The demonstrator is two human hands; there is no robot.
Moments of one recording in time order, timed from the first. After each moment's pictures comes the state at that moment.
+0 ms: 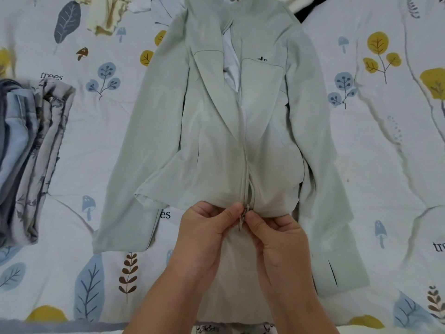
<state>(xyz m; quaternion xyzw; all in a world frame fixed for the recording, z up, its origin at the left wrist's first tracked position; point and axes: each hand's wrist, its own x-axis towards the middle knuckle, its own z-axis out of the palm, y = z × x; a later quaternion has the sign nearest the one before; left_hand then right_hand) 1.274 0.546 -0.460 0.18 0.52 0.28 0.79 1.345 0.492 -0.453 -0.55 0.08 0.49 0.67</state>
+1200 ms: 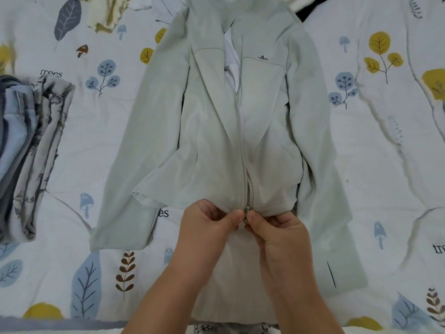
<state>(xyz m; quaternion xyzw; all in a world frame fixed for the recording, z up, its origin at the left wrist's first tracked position) 1.269 0.545 -0.468 0.38 0.56 0.22 0.70 1.354 0.488 -0.462 -0.60 0.06 0.49 0.63</state>
